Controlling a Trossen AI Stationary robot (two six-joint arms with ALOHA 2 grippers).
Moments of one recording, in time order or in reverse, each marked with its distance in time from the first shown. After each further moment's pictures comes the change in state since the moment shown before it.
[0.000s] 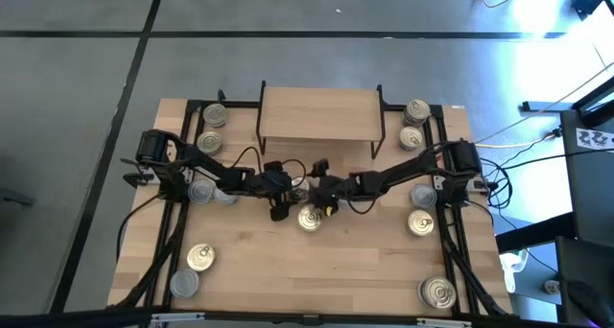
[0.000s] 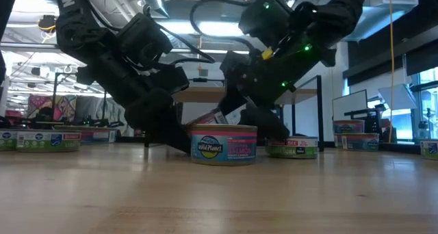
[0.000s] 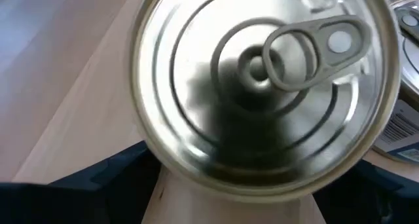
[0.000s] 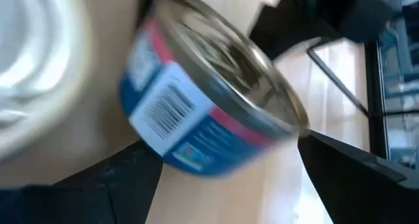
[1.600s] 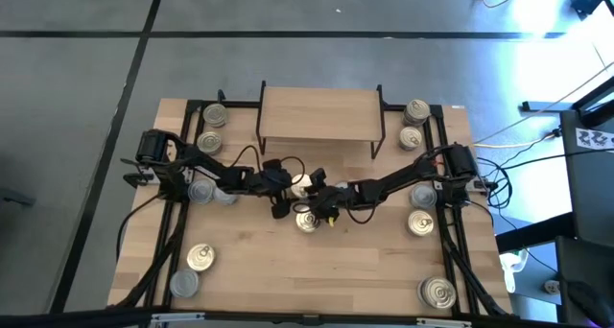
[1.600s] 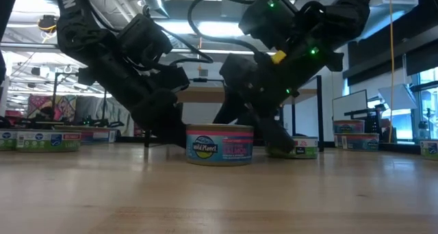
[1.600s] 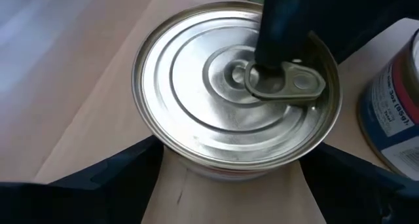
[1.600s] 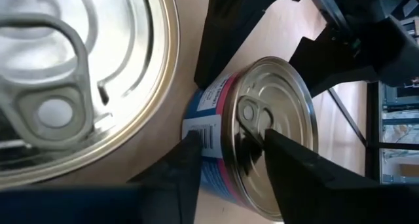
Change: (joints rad) left arm 0.001 0.001 -0.003 0.028 -0.020 -0.031; right arm 0.036 0.057 -0.001 0.047 0.023 -0.087
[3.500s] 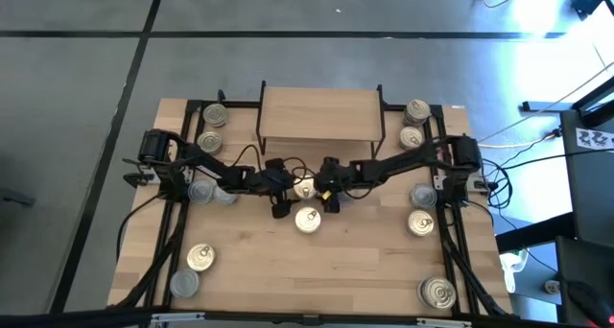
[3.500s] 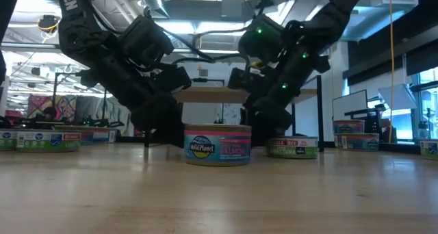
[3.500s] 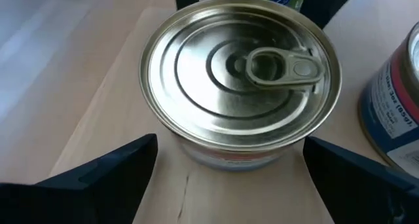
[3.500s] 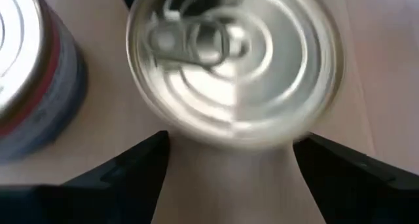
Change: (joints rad) left arm 0.018 0.016 0.003 0.024 0.008 0.086; right arm -0.167 -0.056 0.000 -0.200 -0.349 0.598
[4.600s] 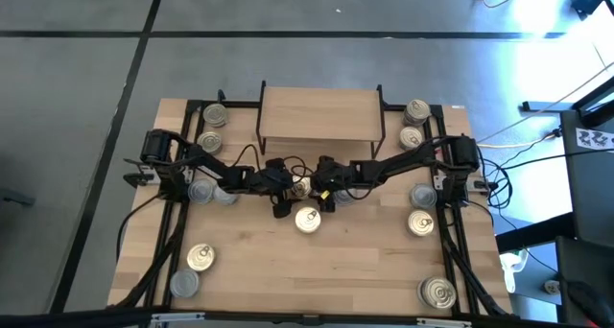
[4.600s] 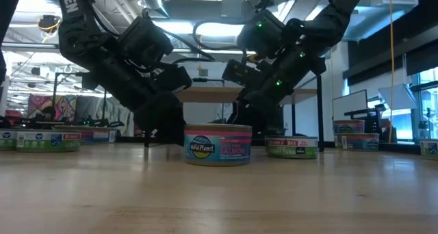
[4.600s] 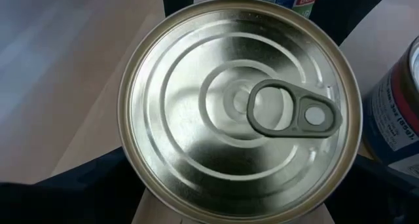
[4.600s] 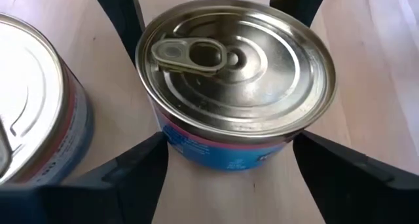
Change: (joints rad) left arm 0.001 0.018 -0.005 0.071 0.013 -0.005; right arm 0.001 -0.006 -0.004 0.127 0.001 -0.033
